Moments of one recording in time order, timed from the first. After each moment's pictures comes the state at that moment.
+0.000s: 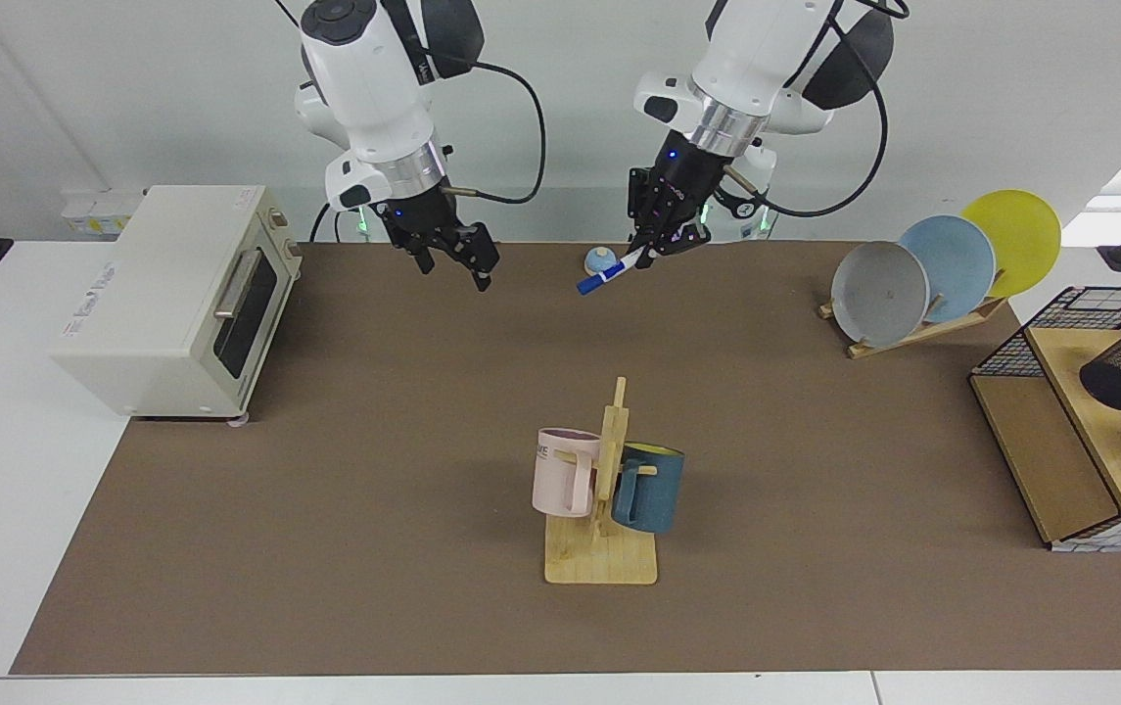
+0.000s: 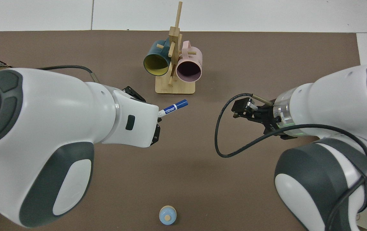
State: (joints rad) left arm -0.19 0.00 -0.29 -1.64 -0.26 1.88 0.67; right arm 0.28 -0.03 0.03 -1.77 0.16 1.81 0.77
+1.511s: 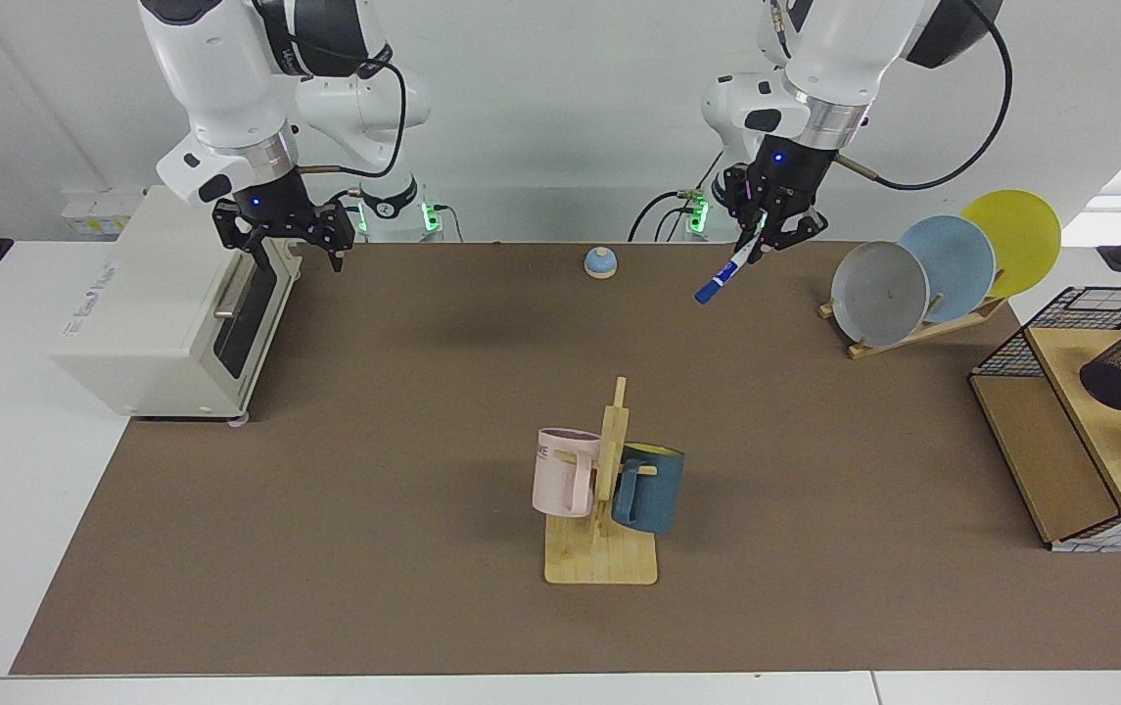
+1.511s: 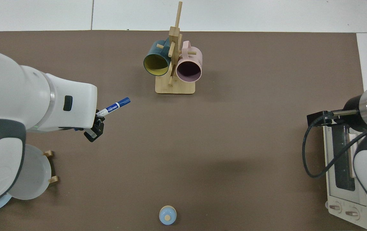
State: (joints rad) left arm -0.05 -0.01 -0.29 -1.55 -0.09 1.61 0.60; right arm 0.06 -0.09 0.02 -1.75 -0.05 1.64 0.07
